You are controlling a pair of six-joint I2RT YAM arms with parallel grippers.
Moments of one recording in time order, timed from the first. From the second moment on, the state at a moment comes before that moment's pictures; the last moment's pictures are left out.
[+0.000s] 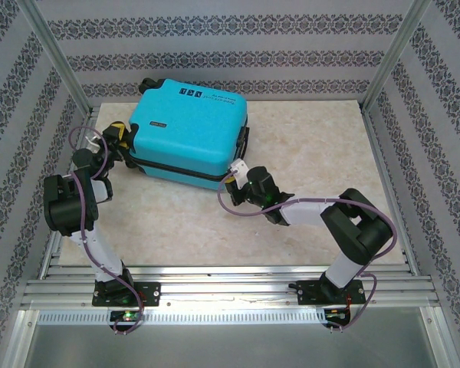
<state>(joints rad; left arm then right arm) 0.37 1.91 0.80 1.26 0.72 -1.77 0.67 1.66 0.71 0.48 -0.11 0.05</state>
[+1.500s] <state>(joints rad) 0.40 1.99 1.11 0.80 1.17 -1.55 0.44 1.58 0.81 0.18 -0.27 0.42</state>
